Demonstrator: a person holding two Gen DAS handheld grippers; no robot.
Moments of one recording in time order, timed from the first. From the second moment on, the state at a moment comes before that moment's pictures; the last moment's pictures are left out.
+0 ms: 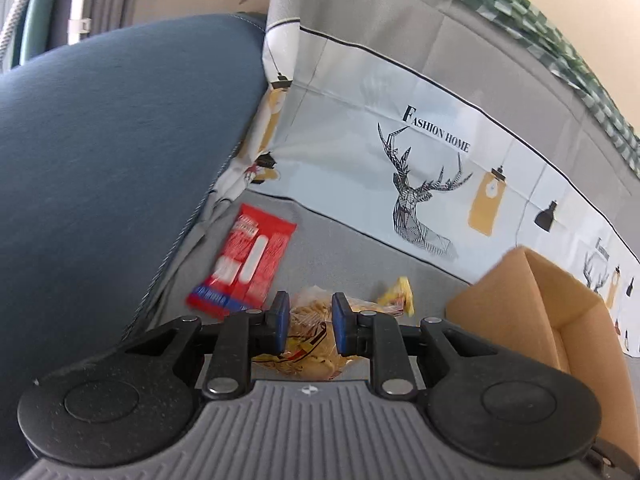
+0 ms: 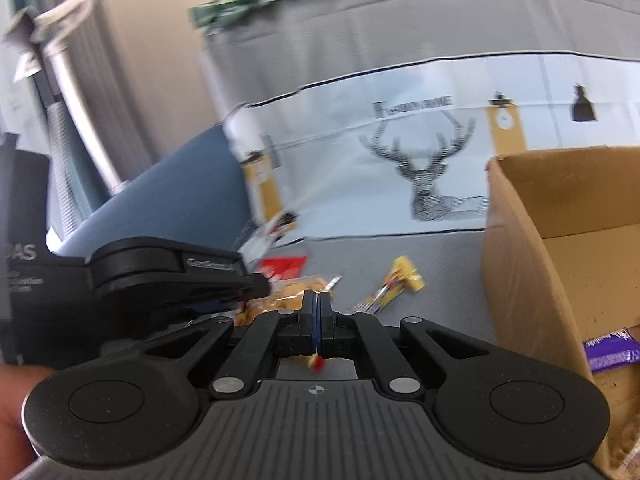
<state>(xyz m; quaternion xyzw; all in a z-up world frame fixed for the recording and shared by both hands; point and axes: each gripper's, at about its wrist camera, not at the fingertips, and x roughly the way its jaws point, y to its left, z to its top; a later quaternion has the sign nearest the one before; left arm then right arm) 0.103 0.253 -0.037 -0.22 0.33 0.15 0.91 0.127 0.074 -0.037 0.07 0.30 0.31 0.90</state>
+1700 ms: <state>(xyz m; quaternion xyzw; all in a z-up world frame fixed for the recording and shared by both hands) 0.082 0.294 -0.059 -0.33 0.37 0.16 0.85 0.120 0.107 -0.091 -0.05 0.41 0.40 0.82</state>
